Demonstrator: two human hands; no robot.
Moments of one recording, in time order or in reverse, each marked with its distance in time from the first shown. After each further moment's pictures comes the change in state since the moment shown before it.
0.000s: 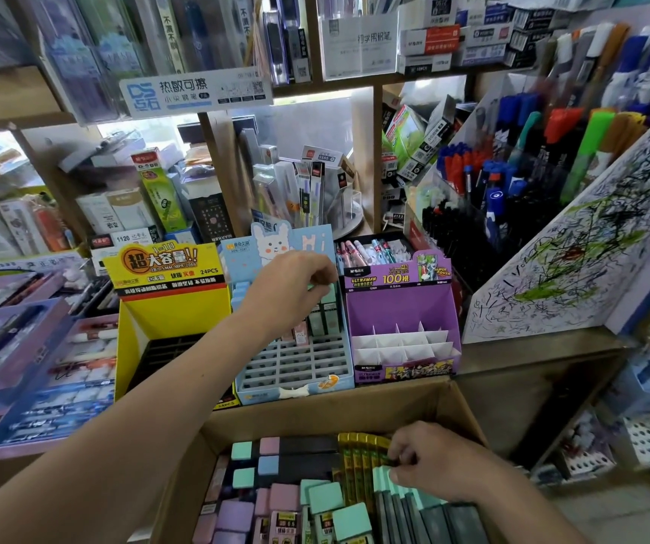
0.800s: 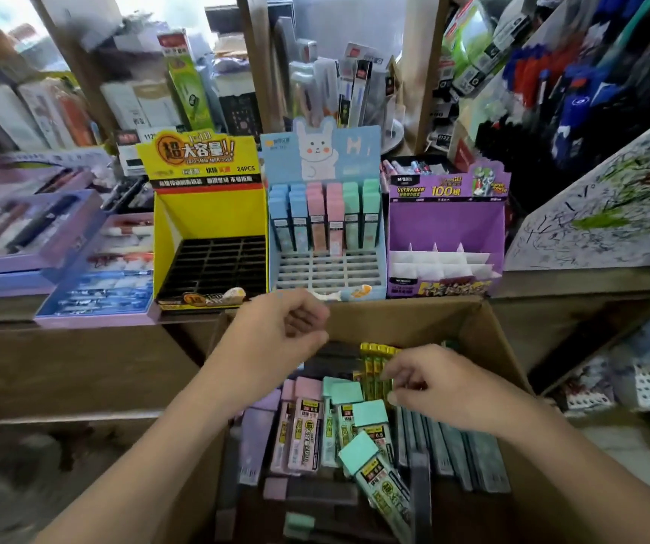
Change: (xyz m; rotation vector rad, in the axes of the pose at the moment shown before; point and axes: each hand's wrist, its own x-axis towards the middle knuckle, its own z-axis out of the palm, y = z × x) left_hand -0.181 0.007 0.007 -0.464 -0.091 -0.366; right_hand -0.032 -0.039 0.022 -0.084 0.072 -0.206
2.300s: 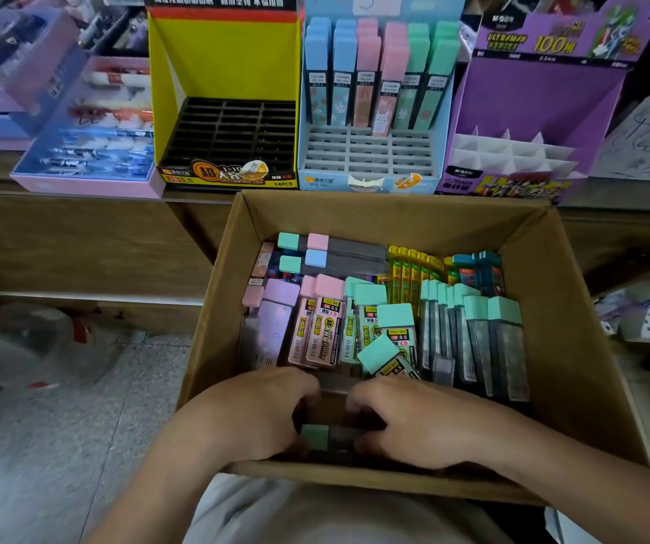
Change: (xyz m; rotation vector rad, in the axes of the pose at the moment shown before) left_hand -0.110 -0.056 0.037 0.300 -0.832 -0.371; right_hand -0.034 -0.060 0.093 -0.129 -0.624 0.067
